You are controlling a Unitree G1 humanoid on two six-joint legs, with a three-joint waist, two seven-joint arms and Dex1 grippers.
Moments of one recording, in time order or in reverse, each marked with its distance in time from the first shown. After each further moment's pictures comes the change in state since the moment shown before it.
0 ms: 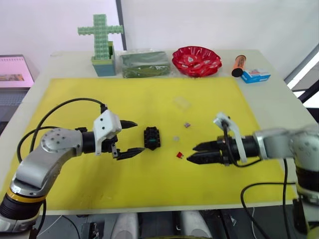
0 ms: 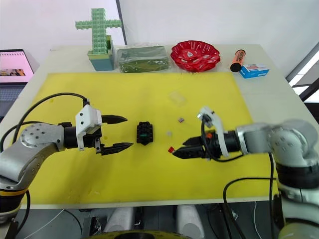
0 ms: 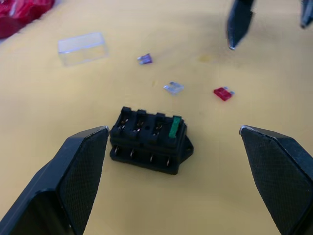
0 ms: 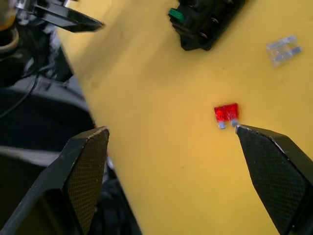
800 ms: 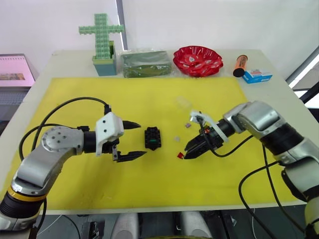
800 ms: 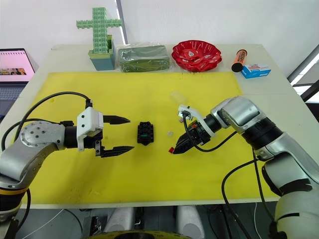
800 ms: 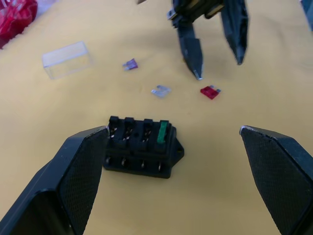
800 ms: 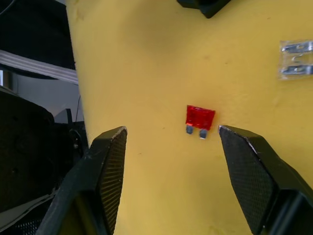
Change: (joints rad) left arm -0.001 -0.003 -0.017 -0.024 0.030 -0.032 -0.058; right arm -0.346 0.037 0.659 0.430 -0.594 -0.411 0.693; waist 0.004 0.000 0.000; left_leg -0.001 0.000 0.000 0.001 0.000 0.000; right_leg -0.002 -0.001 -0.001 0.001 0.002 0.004
